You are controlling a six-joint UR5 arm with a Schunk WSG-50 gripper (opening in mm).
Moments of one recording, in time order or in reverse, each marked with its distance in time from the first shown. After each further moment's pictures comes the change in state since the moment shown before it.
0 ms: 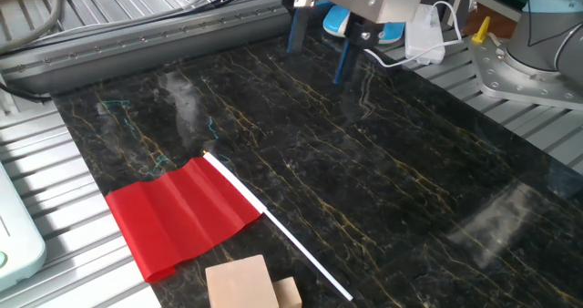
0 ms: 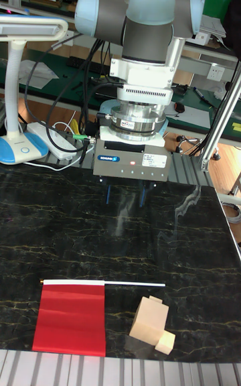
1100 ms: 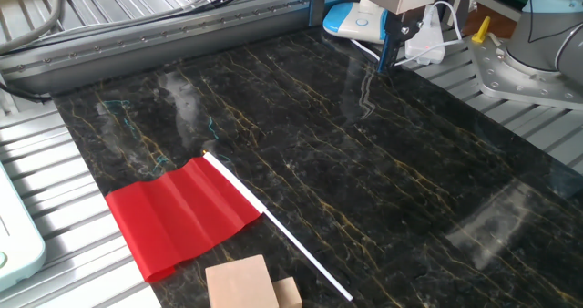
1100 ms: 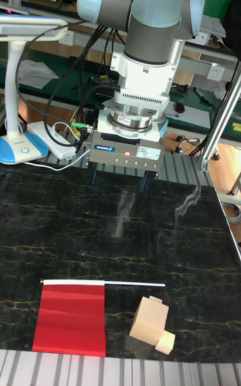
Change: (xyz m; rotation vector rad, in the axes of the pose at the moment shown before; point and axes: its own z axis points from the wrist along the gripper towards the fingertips) arm 0.055 -0.012 -0.016 0.051 0.226 0.048
